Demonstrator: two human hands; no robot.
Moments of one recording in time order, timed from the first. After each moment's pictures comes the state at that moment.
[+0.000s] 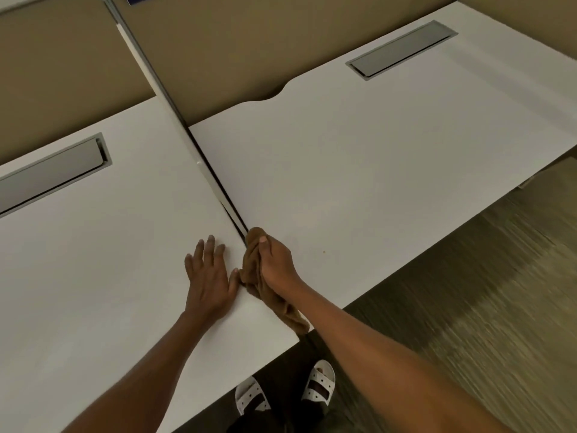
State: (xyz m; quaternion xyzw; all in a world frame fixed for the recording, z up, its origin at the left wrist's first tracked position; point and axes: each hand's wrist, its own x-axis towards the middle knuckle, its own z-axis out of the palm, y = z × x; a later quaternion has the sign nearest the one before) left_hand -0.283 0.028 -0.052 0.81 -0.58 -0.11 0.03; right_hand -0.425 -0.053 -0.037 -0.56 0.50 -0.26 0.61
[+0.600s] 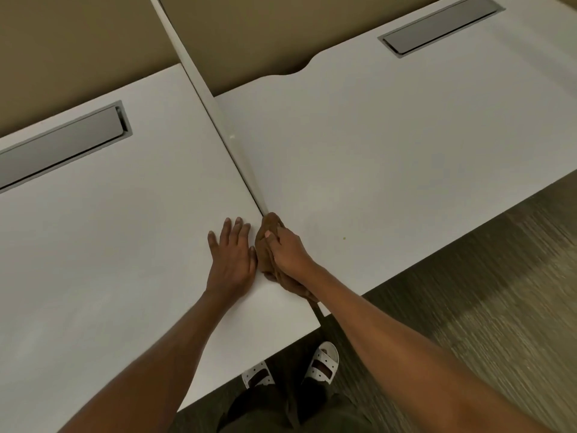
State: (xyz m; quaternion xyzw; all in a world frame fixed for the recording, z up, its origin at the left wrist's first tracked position) left_hand -0.278 0.029 -0.052 0.78 -0.61 -0.12 0.05; right_hand -0.406 -0.050 -0.048 -0.64 0.46 -0.13 0.60
